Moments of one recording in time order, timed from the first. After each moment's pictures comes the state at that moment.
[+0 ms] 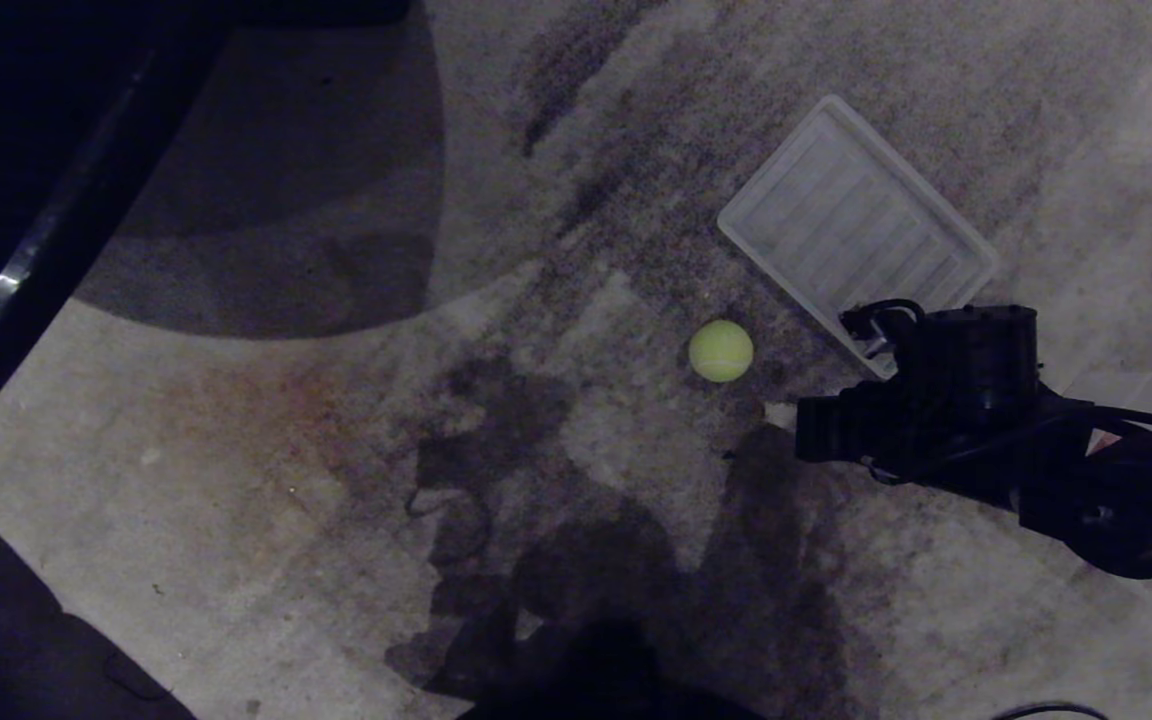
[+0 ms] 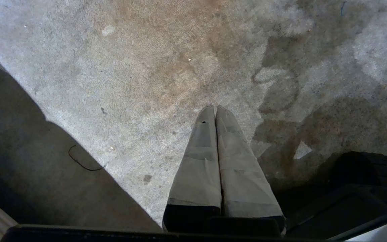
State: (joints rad) left arm 0.00 0.00 0.00 0.00 0.04 -0.04; right arm 0.37 1.81 -0.80 -0.66 0.05 0.16
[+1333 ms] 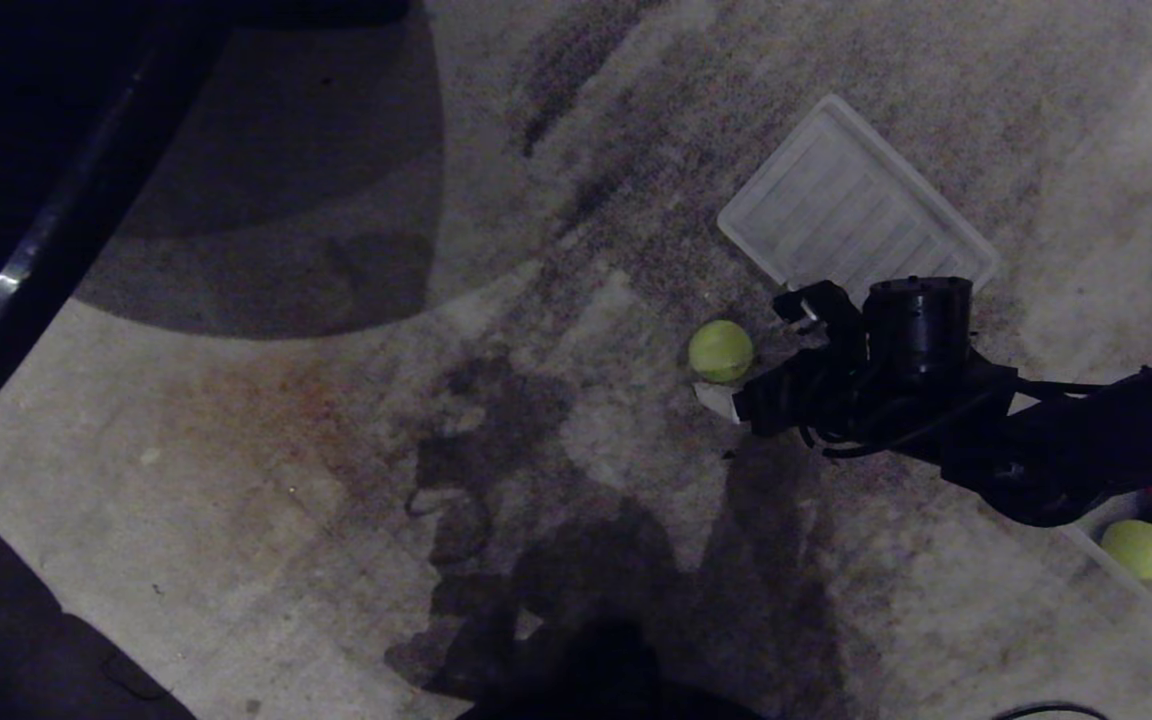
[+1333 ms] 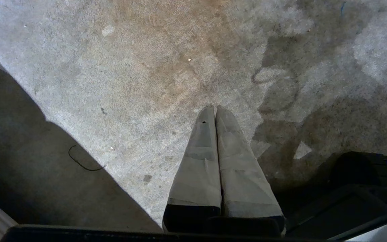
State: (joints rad) left arm 0.00 0.00 0.00 0.00 0.04 -0.04; right arm 0.40 1.93 -0.98 -0.69 0.12 -0.13
